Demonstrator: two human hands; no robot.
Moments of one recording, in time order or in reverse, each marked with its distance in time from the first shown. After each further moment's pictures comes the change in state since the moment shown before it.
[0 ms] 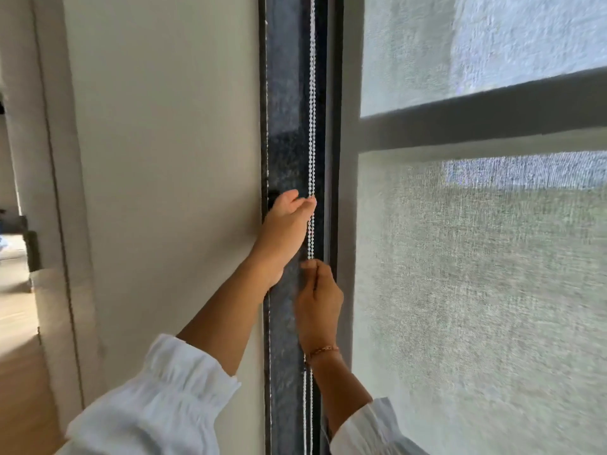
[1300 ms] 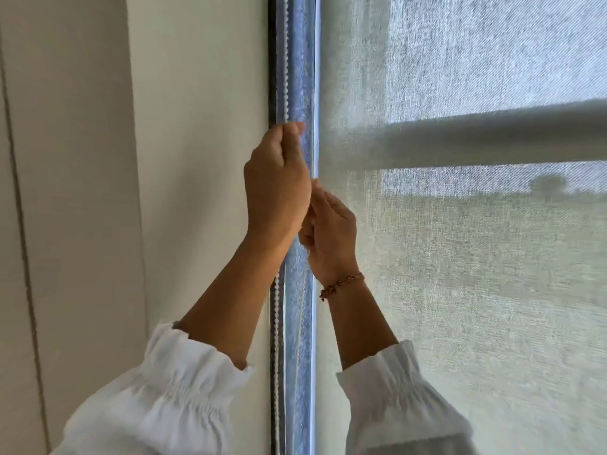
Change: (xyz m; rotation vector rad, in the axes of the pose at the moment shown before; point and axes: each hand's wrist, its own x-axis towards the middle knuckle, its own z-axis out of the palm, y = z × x) left_hand -0.028 0.061 -0.053 -0.052 0.255 0.465; right_hand 0.024 -0.106 0.005 0.486 -0.059 0.045
